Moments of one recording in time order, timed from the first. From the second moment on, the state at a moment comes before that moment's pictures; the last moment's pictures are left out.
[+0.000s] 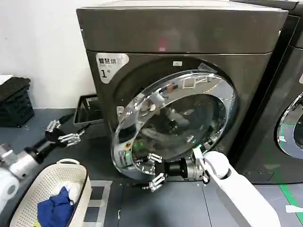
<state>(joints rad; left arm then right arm) 1.10 -0.63 -0.64 -1.88 -0.85 0.10 0.41 -0.68 1.03 0.03 1.64 0.59 -0.07 -1.25</state>
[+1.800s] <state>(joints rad) 0.53 -0.80 0.23 -1.72 -0.84 0.05 0.66 -1.40 1.19 1.15 1.74 0.51 0.26 -1.39</state>
